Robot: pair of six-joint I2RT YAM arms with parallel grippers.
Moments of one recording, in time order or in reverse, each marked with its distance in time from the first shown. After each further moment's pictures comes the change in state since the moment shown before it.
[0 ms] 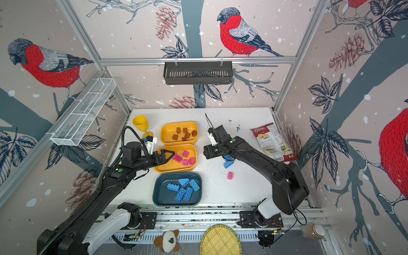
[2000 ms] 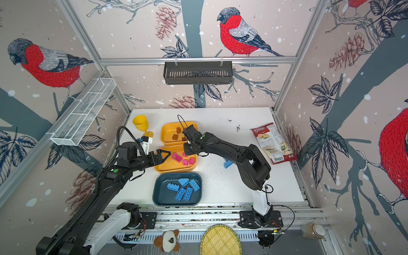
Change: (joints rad) left arm 0.068 -0.041 0.026 -0.109 -0.019 0.055; right arm 0.230 0.503 0.452 0.025 0.071 0.172
